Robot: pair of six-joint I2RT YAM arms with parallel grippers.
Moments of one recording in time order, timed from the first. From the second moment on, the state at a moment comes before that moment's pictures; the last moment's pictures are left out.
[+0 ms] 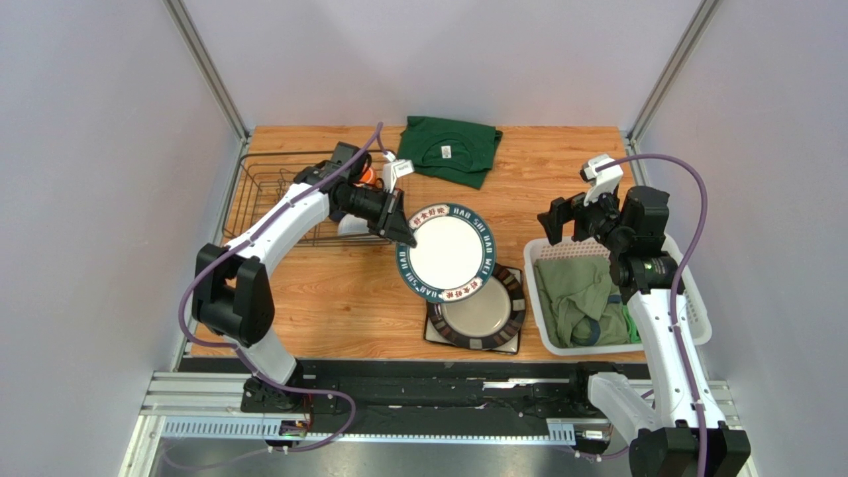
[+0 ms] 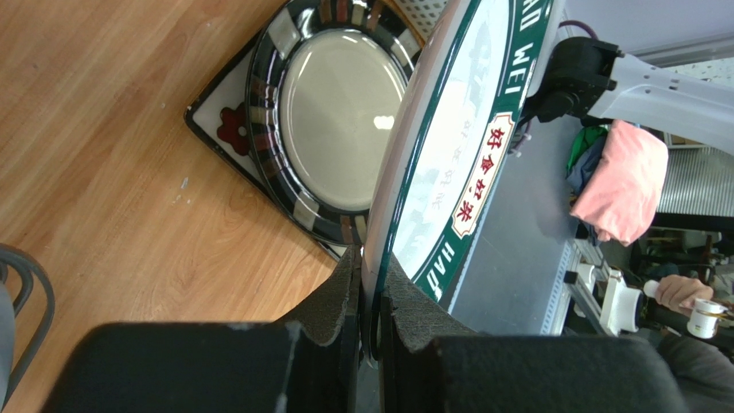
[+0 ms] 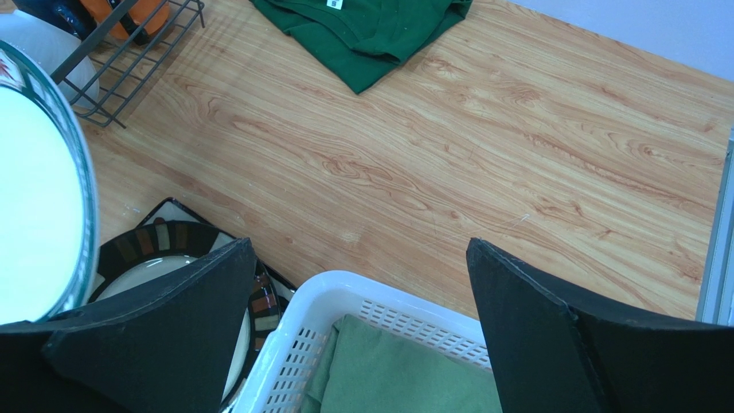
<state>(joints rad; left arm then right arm) -0.38 1.64 1.38 -0.77 0.96 0.03 -0.02 0.92 0.90 -0.33 -0.45 -0.18</state>
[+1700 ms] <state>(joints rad) -0.61 2.12 1.64 -0.84 0.77 0.04 -0.02 0.94 0.90 -0.33 -0.44 -0.19</state>
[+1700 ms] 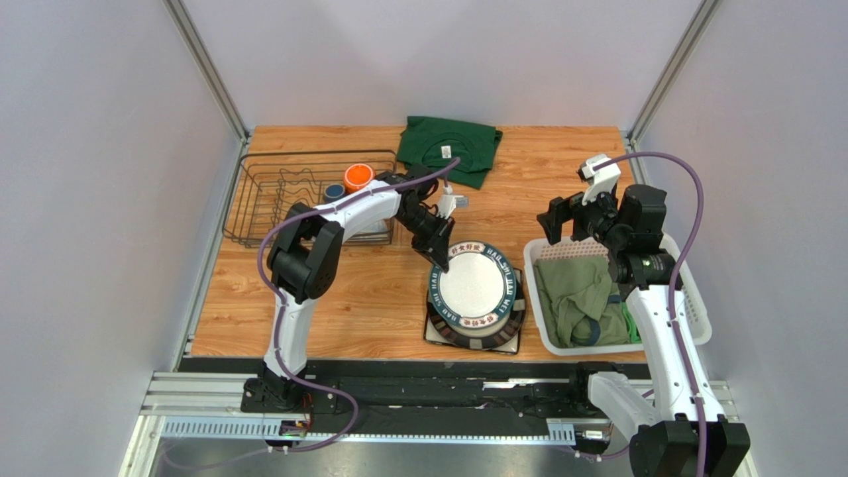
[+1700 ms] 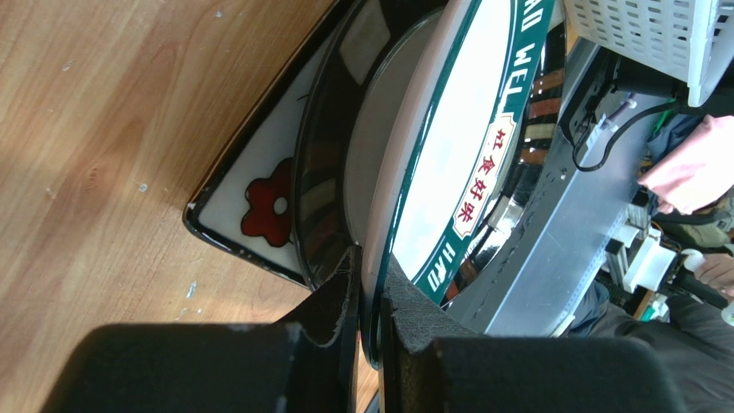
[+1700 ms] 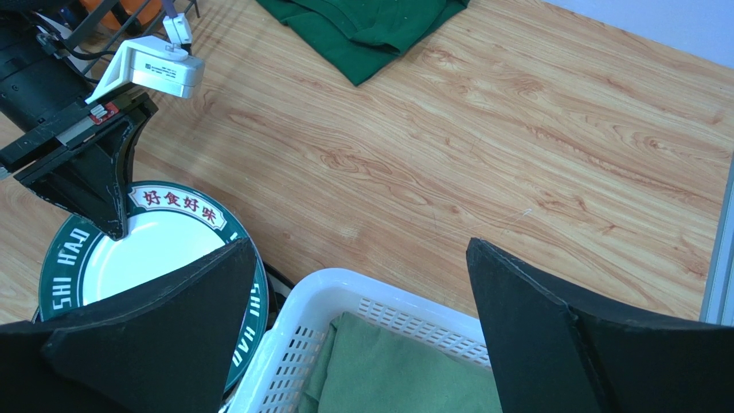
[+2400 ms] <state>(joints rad) -0.64 2.12 1.66 -0.88 0.72 0.09 -0.02 0.94 0.90 -0.33 -0.44 -0.19</state>
